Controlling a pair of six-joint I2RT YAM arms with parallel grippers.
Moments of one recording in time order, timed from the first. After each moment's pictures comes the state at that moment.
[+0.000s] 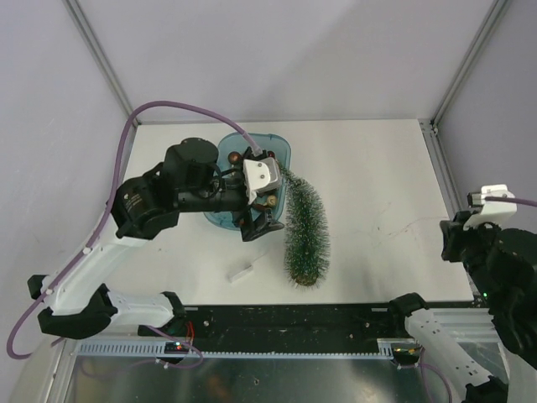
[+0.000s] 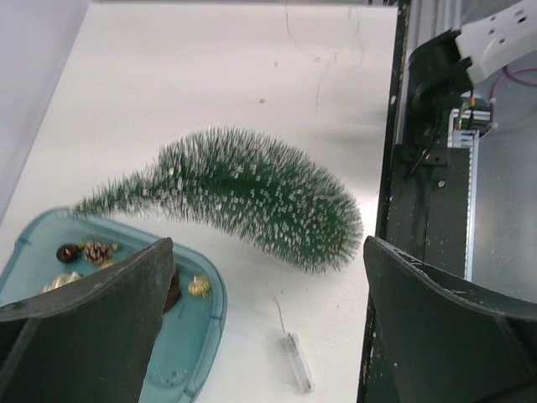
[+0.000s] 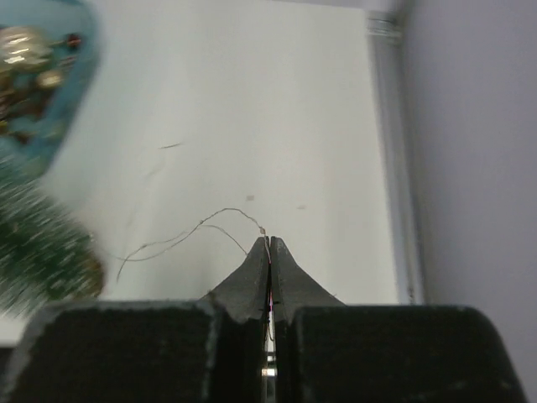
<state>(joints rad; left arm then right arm) -0.94 1.21 1.72 -0.95 0.33 0.30 0.31 0.59 1.47 -1.23 0.35 0.01</state>
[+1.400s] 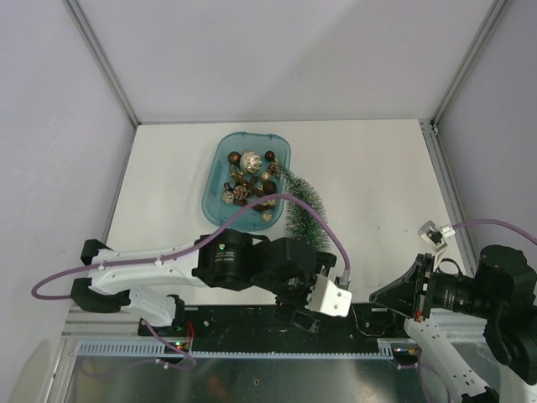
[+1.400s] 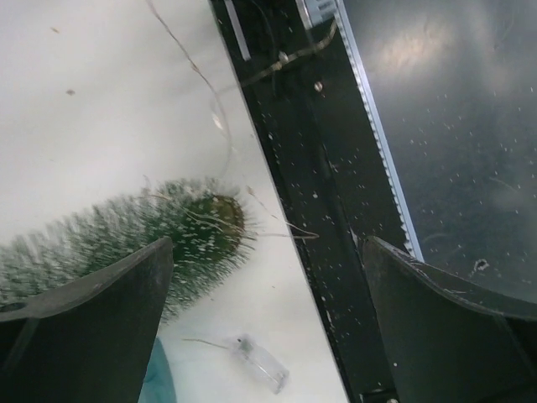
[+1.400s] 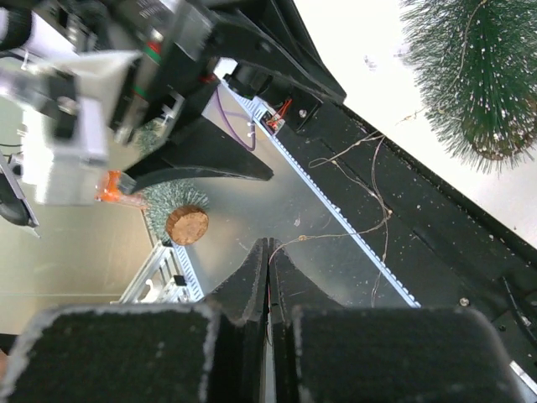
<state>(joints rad) -1.53 1.41 1.61 -0.96 0.11 0.40 0.29 0.46 1.35 -1.36 -0.87 0.39</state>
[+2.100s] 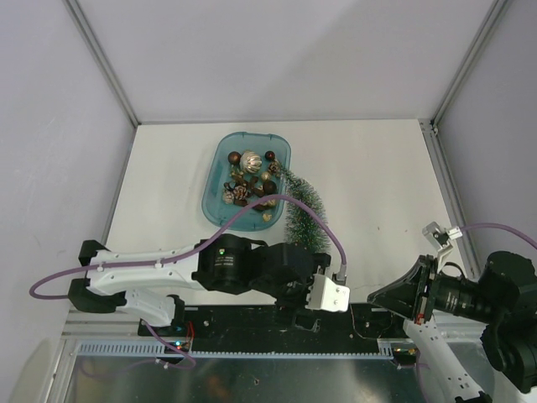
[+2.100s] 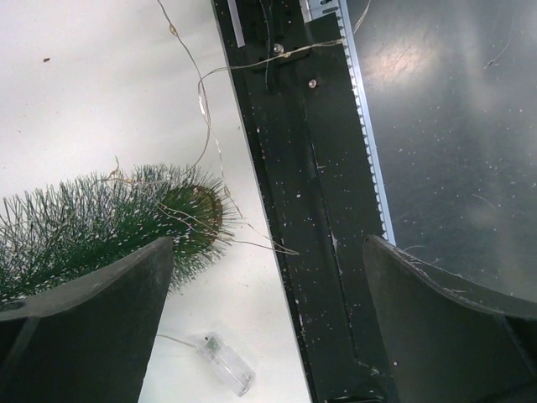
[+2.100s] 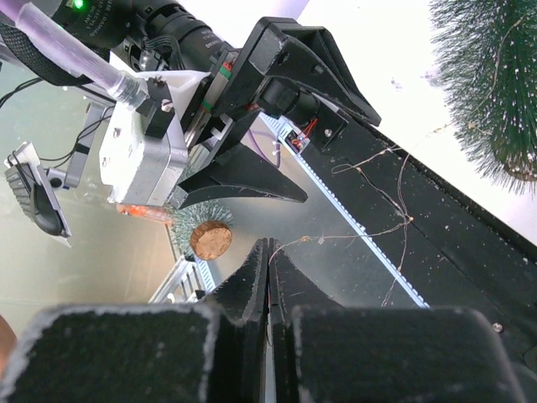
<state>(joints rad) -1.54 1.37 1.50 -0.90 0.08 0.28 0.22 0.44 1.35 -1.30 -0.96 0.47</state>
